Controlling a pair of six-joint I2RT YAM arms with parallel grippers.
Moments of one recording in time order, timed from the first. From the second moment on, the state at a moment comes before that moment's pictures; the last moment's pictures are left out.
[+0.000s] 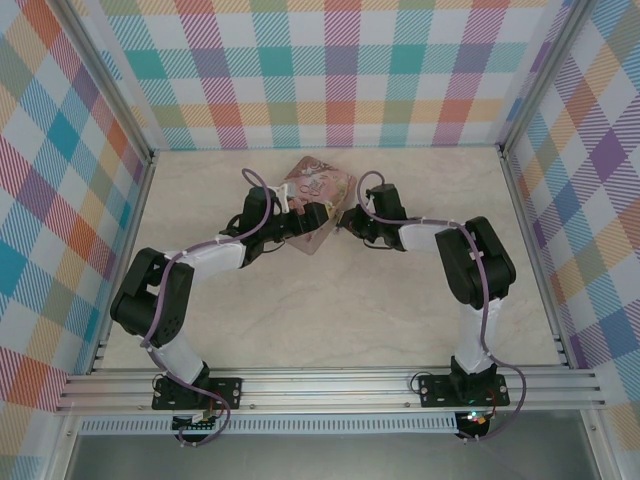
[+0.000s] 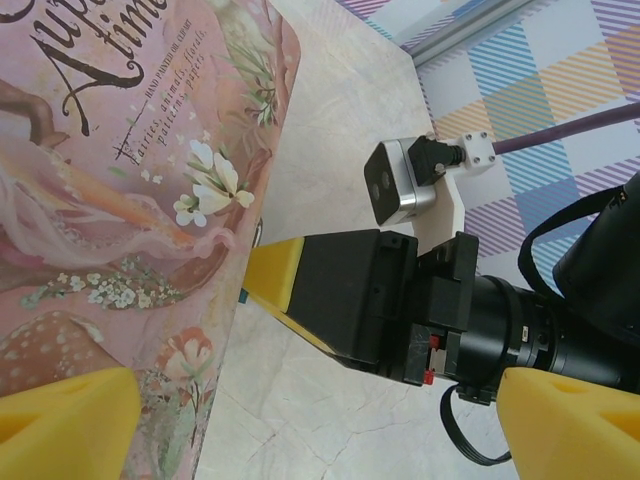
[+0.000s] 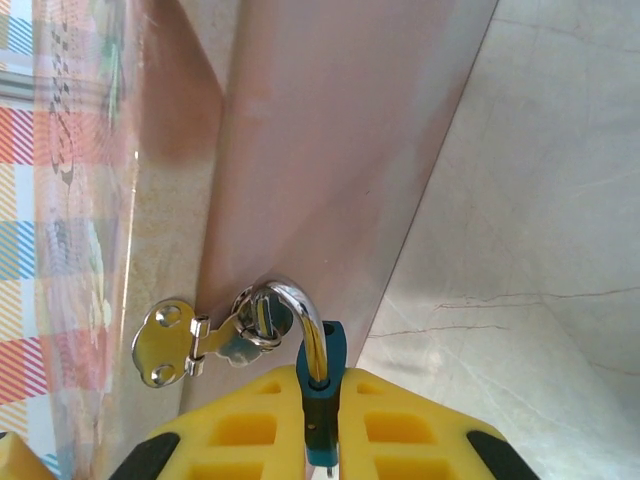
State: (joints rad) left arm -0.44 1.69 0.95 0.27 0.44 -0.75; right arm 0.42 1.97 1.12 0.17 -0.39 0.90
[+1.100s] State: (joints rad) left arm -0.44 1.69 0.95 0.27 0.45 -0.76; right arm 0.41 1.94 1.01 0.24 -0.37 0.73
